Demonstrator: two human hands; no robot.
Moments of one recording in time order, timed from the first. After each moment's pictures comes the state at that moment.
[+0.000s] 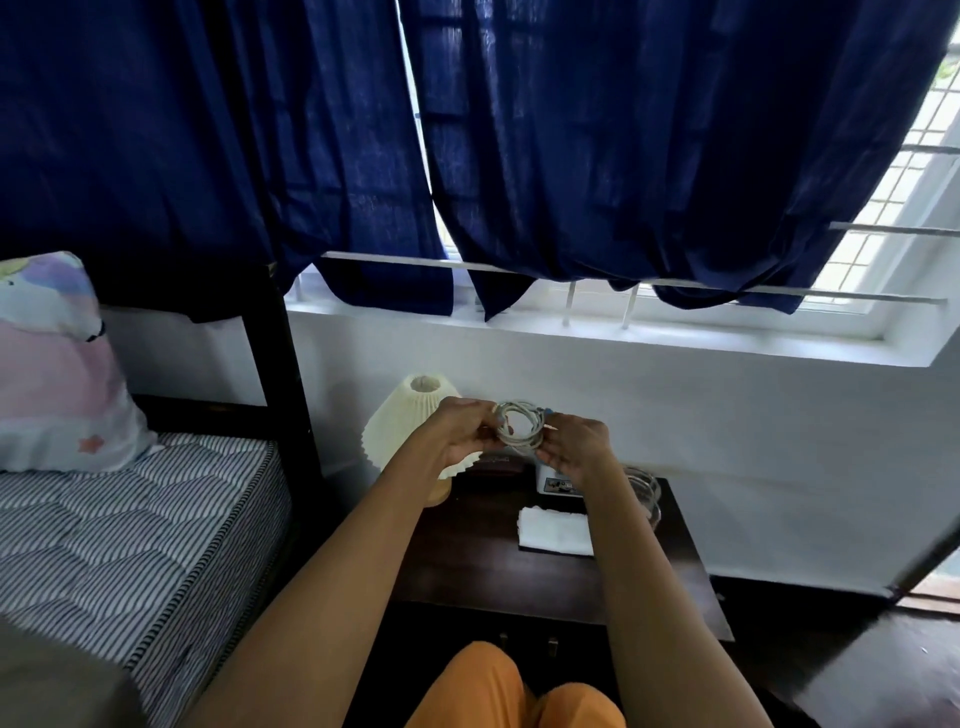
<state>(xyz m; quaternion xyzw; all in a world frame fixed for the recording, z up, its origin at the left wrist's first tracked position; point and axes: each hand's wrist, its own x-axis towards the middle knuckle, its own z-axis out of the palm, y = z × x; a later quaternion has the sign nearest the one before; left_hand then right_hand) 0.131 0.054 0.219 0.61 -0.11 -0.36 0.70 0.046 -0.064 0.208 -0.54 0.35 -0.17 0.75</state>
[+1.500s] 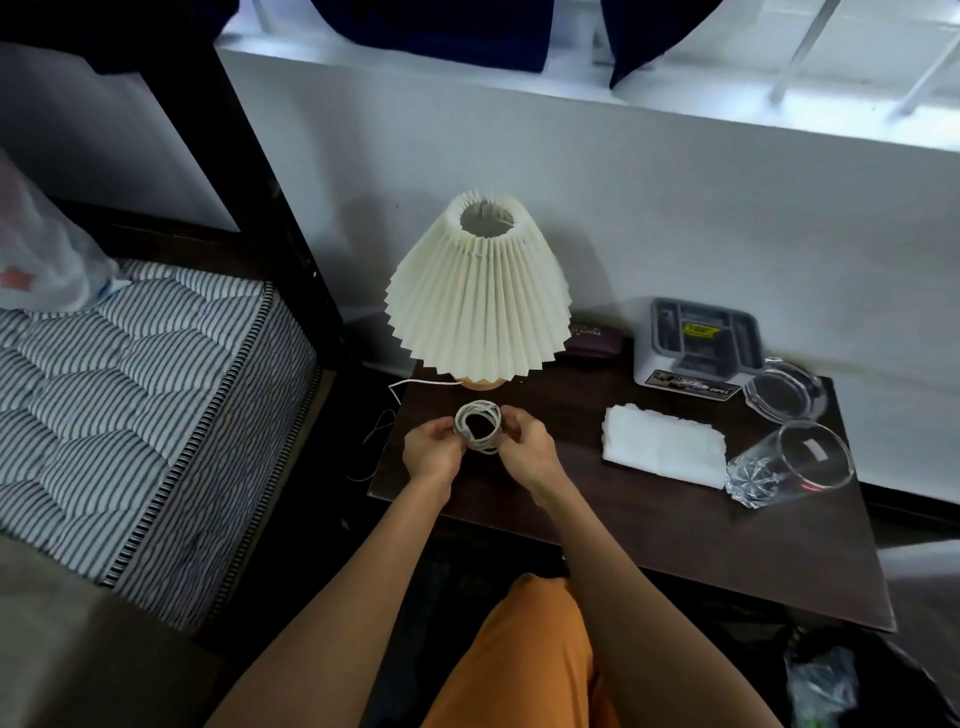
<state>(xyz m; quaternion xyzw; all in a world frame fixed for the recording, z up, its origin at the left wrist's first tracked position) 0.215 0.082 -0.063 0.71 0.27 -0.20 0.62 0.165 -0.018 -0.040 -0.77 0.29 0.07 0.57</state>
